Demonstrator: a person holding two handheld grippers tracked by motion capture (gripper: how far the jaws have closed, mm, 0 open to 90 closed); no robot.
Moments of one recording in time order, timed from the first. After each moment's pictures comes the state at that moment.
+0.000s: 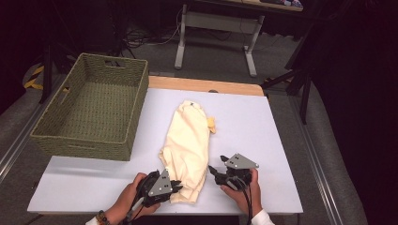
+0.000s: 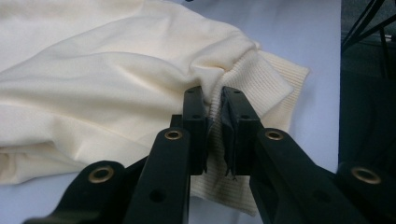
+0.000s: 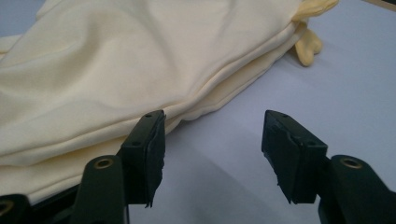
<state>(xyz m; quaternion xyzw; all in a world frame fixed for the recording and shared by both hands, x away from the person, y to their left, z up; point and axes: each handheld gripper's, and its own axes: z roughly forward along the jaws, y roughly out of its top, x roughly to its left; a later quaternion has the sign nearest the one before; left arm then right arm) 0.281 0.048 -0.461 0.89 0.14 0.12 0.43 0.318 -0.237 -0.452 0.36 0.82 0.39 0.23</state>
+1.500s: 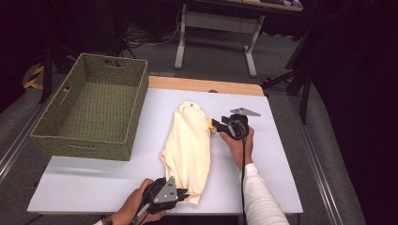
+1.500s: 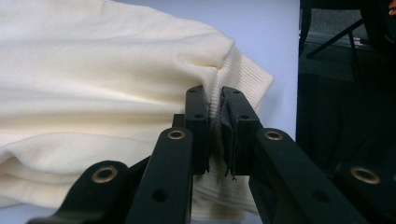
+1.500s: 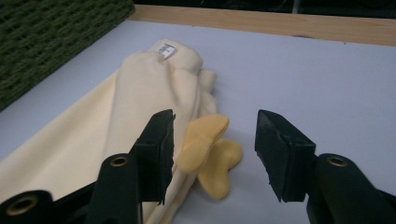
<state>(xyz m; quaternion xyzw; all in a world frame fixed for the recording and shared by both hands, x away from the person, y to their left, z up) 0.270 0.033 -0.469 0.89 0.11 0.08 0.44 0.467 -0.243 -0.426 0.49 0.74 0.43 0.20</state>
